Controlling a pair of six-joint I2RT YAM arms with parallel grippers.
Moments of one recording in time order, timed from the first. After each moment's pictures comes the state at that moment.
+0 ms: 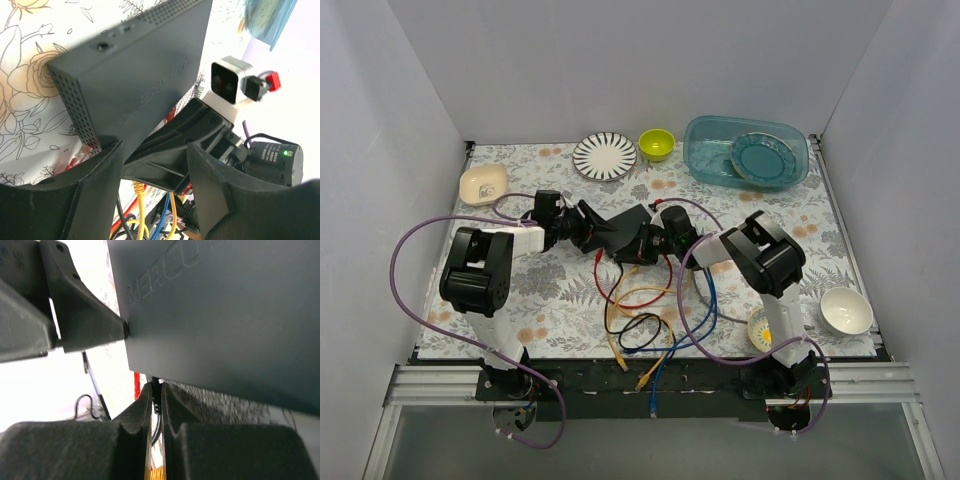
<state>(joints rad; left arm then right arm) -0.19 1.81 0.90 0.15 0.63 -1.02 0.67 2.14 1.04 0.57 -0.58 1.03</state>
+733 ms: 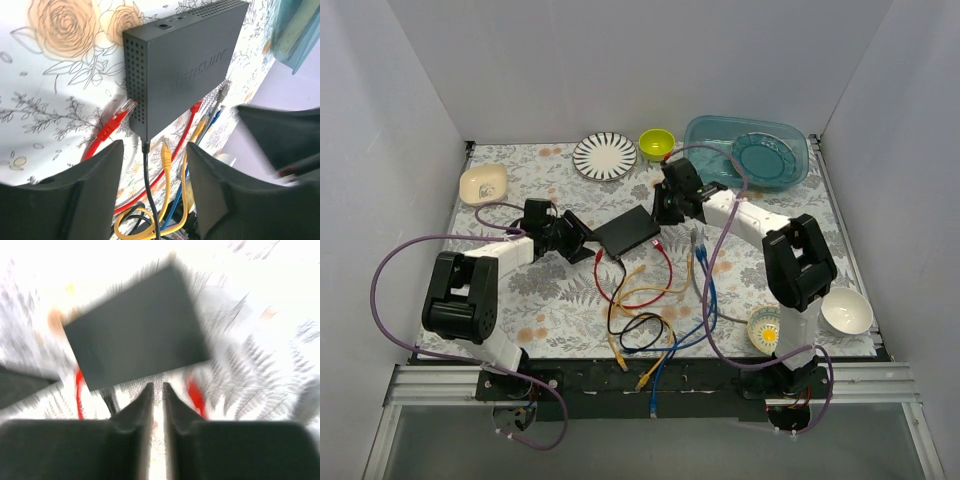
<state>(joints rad) -0.17 1.62 0.80 -0.03 0.50 -1.02 0.62 1.91 1.38 -0.33 -0.14 0.55</state>
